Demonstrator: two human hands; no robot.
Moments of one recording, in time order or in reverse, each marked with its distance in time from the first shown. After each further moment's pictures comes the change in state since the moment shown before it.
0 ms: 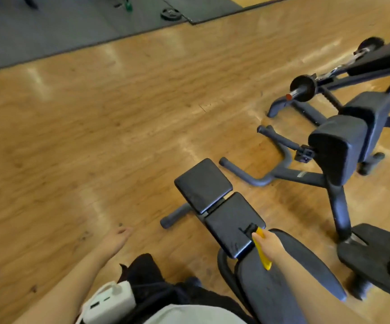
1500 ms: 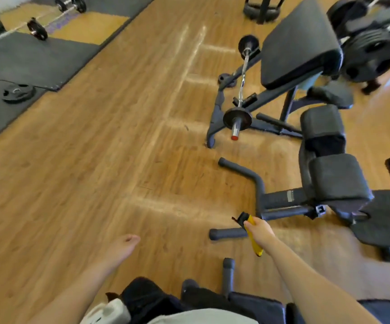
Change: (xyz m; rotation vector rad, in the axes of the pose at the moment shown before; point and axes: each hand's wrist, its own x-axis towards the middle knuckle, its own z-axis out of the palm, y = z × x) left_hand 0.441 0.594 -0.179 0.509 -0.385 0.305; right_hand 0.363 -0.373 -0.197 0.507 0.372 0.325
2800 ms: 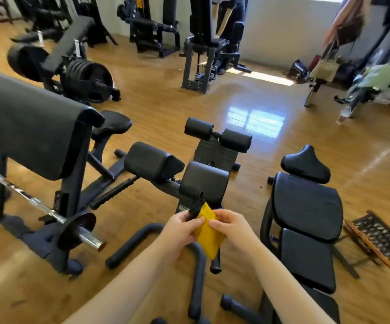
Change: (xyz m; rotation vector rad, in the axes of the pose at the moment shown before) left_hand 0.076 0.453 0.184 0.426 -1.177 0.530; right_hand 0.014 -0.100 -0.157 1.035 0.852 0.189
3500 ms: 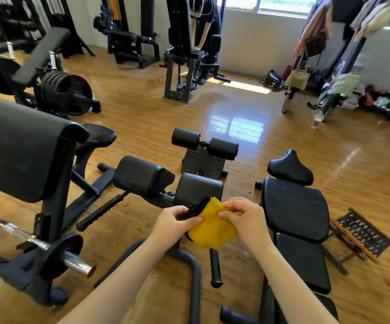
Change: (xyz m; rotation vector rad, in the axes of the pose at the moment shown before) left_hand 0.019 0.047 -0.035 0.362 -0.044 0.356; right_hand 0.011 -0.035 -0.008 -0.134 0.419 -0.347
